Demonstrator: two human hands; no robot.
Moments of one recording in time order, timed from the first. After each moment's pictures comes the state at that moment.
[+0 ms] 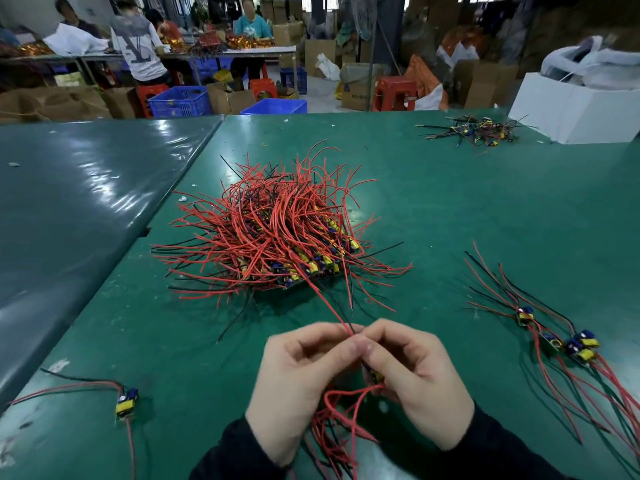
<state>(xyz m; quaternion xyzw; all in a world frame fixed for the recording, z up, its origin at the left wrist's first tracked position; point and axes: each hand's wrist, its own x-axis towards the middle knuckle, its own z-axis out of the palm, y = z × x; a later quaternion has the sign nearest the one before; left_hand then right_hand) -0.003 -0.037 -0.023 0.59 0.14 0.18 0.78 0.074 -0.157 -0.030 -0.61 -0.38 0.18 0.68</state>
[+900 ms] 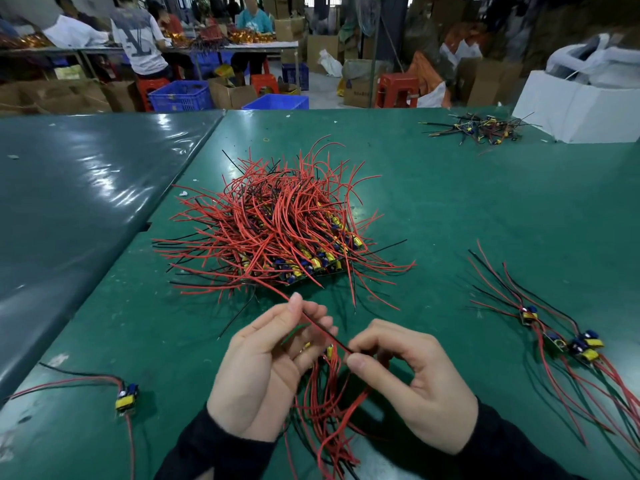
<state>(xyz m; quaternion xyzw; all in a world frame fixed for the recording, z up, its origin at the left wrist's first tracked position) -0.006 -0.016 -0.005 0.37 0.22 0.18 0.89 0.076 -0.160 -0.025 -0.68 -0.48 0.06 0.55</state>
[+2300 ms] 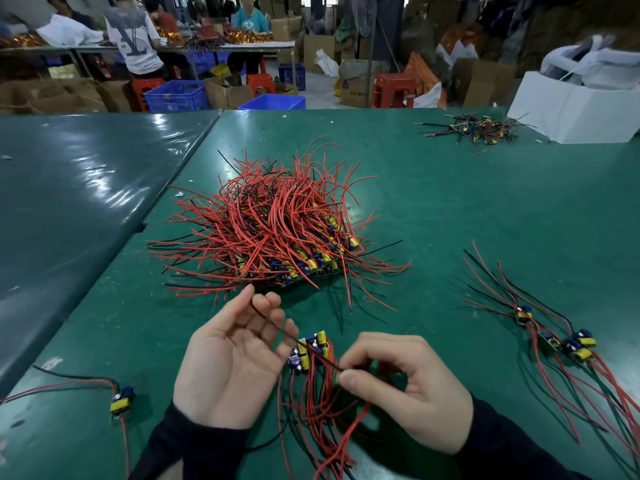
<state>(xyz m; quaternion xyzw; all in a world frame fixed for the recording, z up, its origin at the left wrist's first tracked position) -0.009 0.011 -0.004 0.21 0.21 0.18 0.94 0.080 -0.162 -0.023 -0.68 -0.51 0.12 0.51</state>
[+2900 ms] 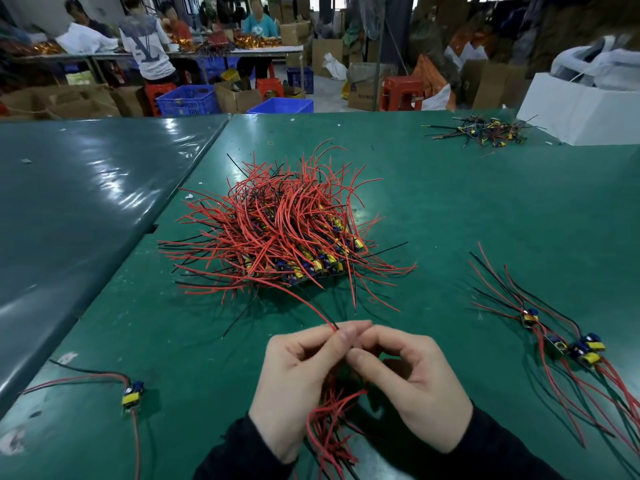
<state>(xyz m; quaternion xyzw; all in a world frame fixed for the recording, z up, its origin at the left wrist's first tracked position) -0.004 -0.039 -0.019 0.57 0.15 0.17 0.79 0.074 -0.158 -0.032 -0.65 -0.41 0.15 0.62</state>
